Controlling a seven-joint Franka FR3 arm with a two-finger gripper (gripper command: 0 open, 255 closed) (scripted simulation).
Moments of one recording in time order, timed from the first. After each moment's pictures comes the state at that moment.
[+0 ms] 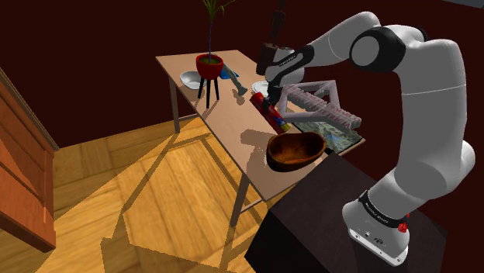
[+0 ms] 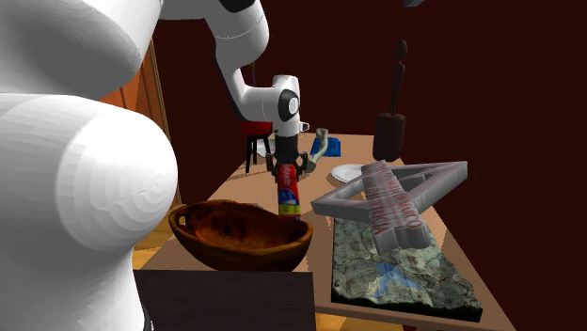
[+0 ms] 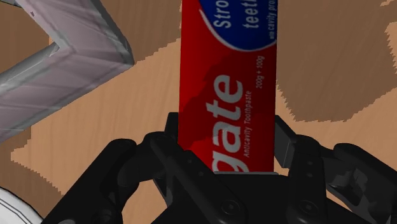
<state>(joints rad) -0.19 0.69 -0.09 -1.70 0.08 2.37 -0.42</state>
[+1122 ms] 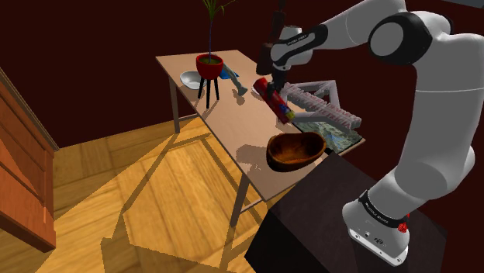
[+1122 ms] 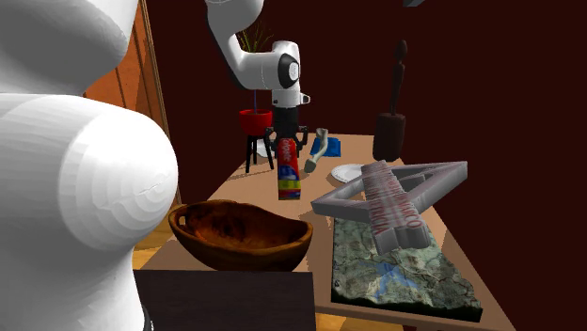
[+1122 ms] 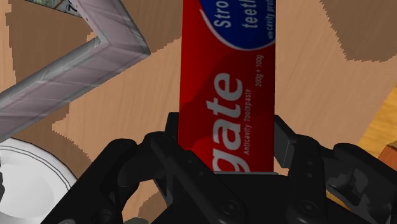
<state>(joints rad) -0.18 0.54 -0.11 -1.70 0.06 2.22 -0.41</state>
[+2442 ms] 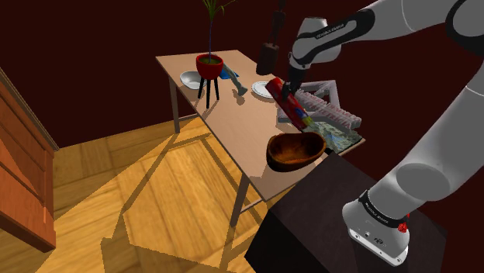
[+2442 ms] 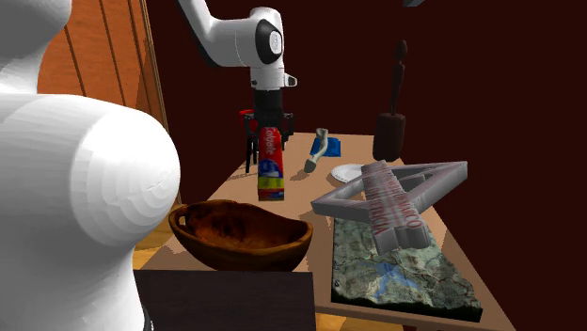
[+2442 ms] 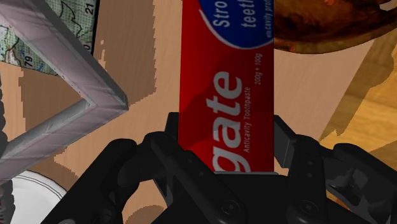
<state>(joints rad) -0.14 0.12 -0.11 -2.15 0.01 2.26 -0.36</state>
